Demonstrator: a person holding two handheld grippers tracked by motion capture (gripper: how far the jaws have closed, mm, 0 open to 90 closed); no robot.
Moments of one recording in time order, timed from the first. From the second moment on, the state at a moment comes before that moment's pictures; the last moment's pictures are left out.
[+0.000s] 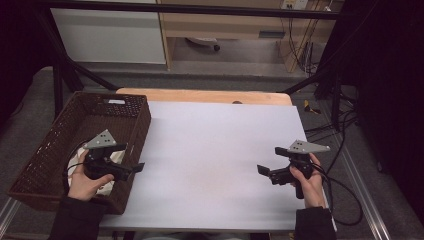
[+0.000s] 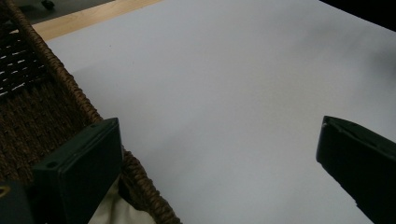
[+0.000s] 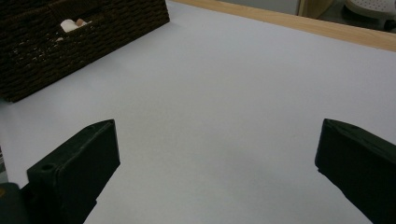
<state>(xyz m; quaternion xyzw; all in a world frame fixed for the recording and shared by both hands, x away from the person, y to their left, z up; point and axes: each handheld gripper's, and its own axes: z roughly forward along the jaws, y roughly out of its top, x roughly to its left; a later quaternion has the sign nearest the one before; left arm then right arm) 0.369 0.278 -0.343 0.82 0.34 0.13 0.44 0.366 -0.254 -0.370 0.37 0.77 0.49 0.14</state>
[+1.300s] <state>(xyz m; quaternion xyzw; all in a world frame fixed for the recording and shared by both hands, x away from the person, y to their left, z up) 0.362 0.305 -0.327 0.82 0.35 0.15 0.42 0.367 -0.254 -0.372 0.37 0.78 0.49 0.13</state>
